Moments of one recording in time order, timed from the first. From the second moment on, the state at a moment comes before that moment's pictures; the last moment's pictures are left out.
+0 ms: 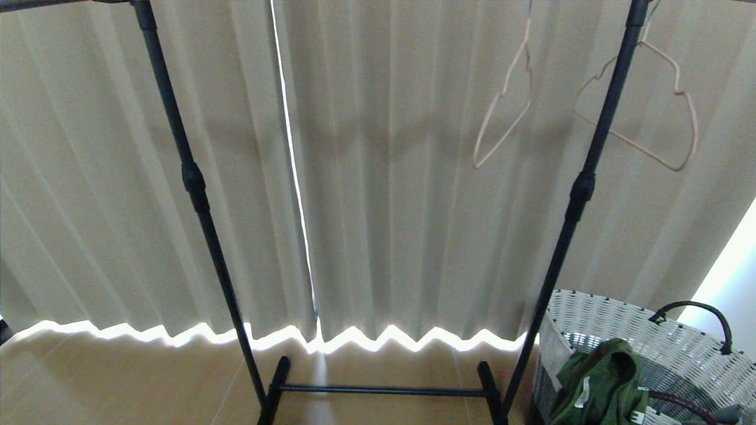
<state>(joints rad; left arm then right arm) 0.01 0.00 -0.03 0.07 0.00 -0.01 0.01 0.00 0.00 -0.02 0.00 0.08</state>
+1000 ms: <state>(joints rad) 0.01 0.00 -0.03 0.07 0.00 -0.01 0.01 0.00 0.00 -0.02 0.00 0.08</state>
